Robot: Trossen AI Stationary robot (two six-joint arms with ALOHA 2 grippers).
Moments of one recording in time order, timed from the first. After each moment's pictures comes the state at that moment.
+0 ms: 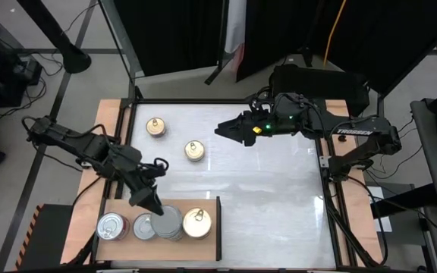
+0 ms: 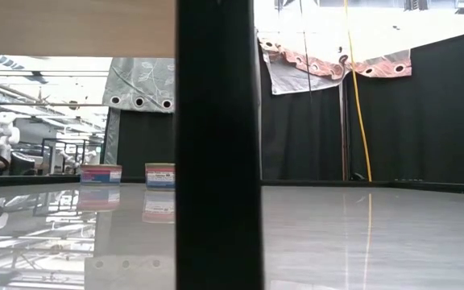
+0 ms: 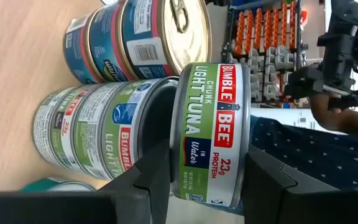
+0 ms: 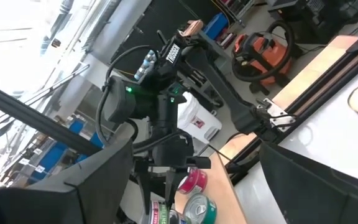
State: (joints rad) left arm -0.37 1.05 1.11 -0.53 0.45 -1.19; right arm -0.04 1.43 1.51 -0.15 -0.08 0.92
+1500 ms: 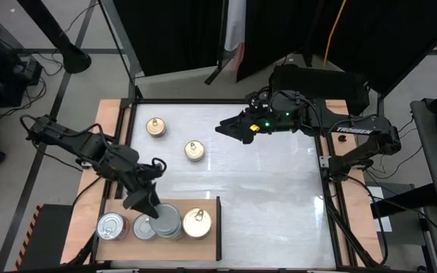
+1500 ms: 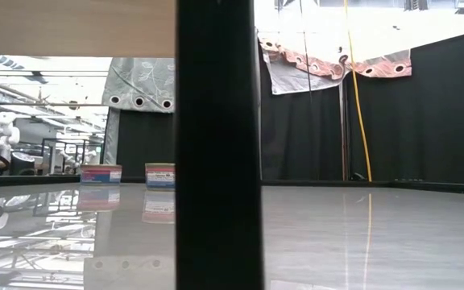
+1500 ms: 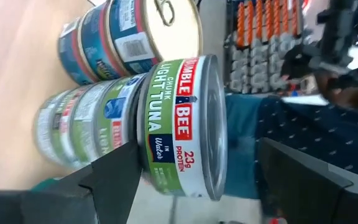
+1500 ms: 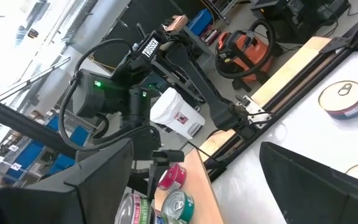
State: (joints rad) left arm -0.39 1.05 1.14 -0.57 0.44 -1.10; right arm -0.08 1.43 1.51 -0.22 -0.08 0.87
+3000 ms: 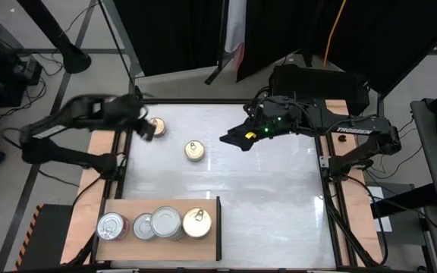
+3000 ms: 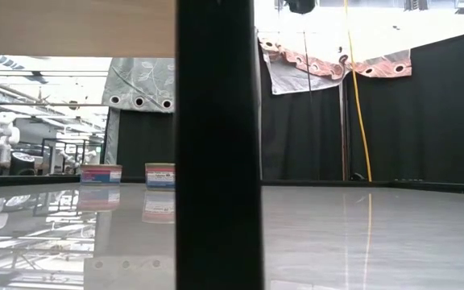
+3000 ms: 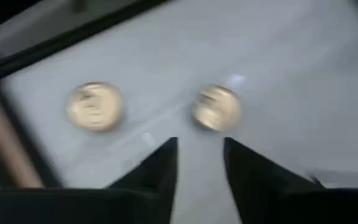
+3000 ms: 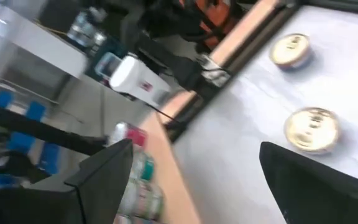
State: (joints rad) left arm 0.18 1.04 1.43 -1.39 -0.26 -0.77; right arm -0.07 1.43 1.51 -0.43 -0.08 0.87
